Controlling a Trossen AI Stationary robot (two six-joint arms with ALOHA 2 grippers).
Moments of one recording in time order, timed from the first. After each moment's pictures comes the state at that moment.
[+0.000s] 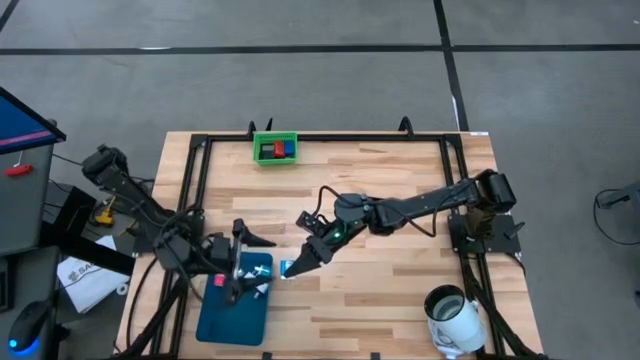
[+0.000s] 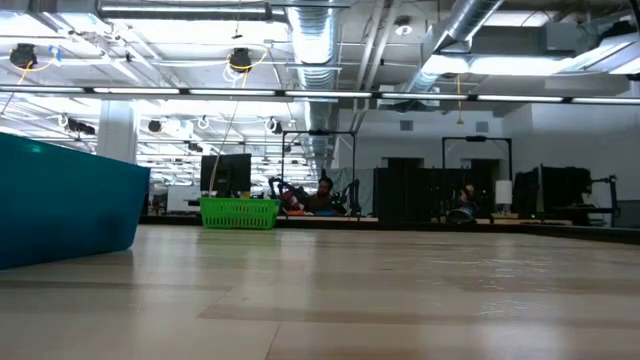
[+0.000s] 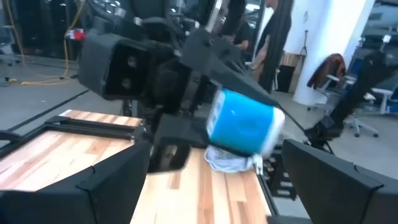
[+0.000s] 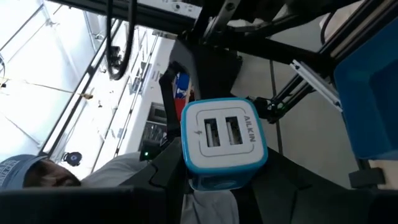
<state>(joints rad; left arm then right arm) -0.77 1.10 0.75 0.37 -0.79 -0.13 0.19 1.82 1.45 0.35 -0.49 1.31</state>
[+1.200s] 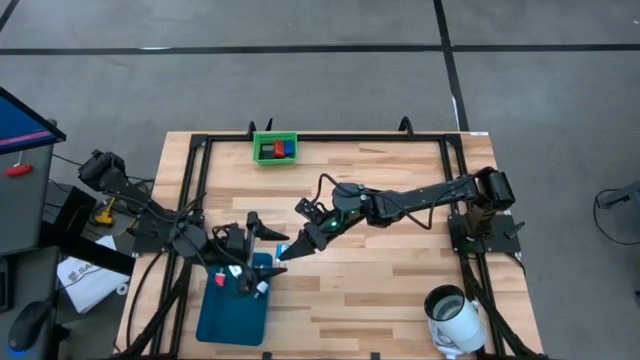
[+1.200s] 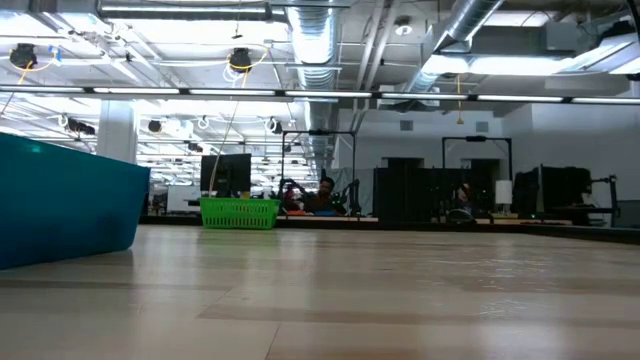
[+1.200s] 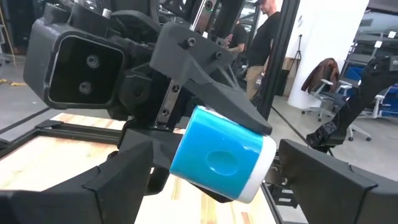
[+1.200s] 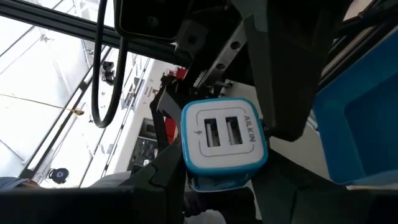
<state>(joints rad) -0.60 1.14 0.75 0.43 -0.62 -0.13 0.14 1.82 1.45 0.34 -0.47 1.28</state>
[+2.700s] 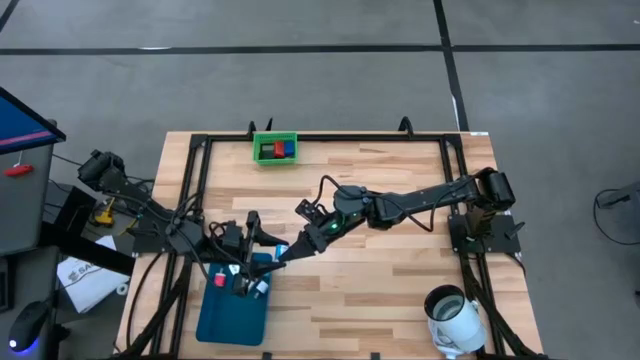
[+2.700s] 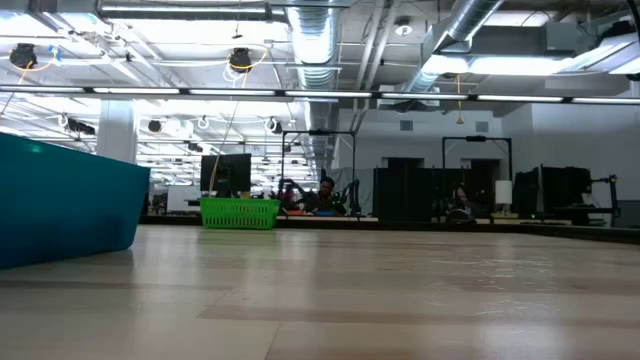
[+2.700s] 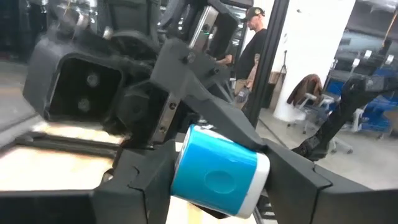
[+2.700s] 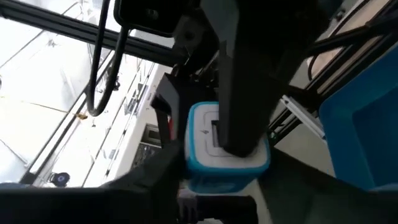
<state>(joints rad) -0.60 1.13 0.75 0.49 -0.57 -0.14 0.15 1.82 1.45 0.37 -0.43 1.30</state>
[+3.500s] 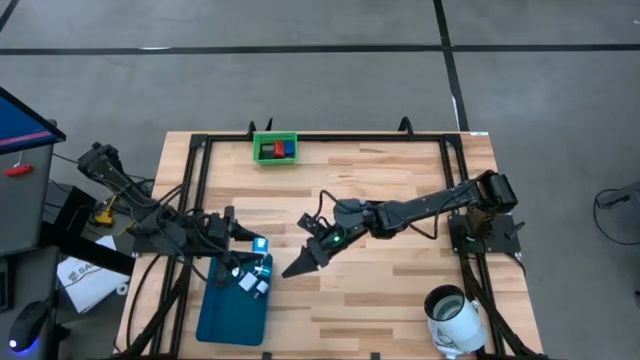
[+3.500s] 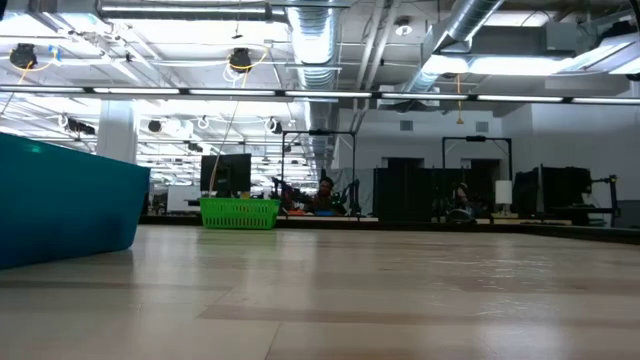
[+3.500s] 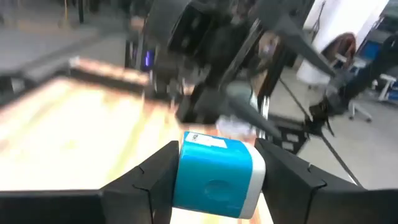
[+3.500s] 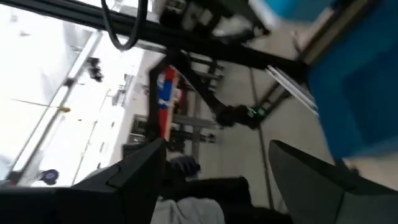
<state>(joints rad) -0.71 0.90 0.75 -0.04 -0.72 -0.37 0.21 1.82 1.45 0.30 -0.39 1.29</state>
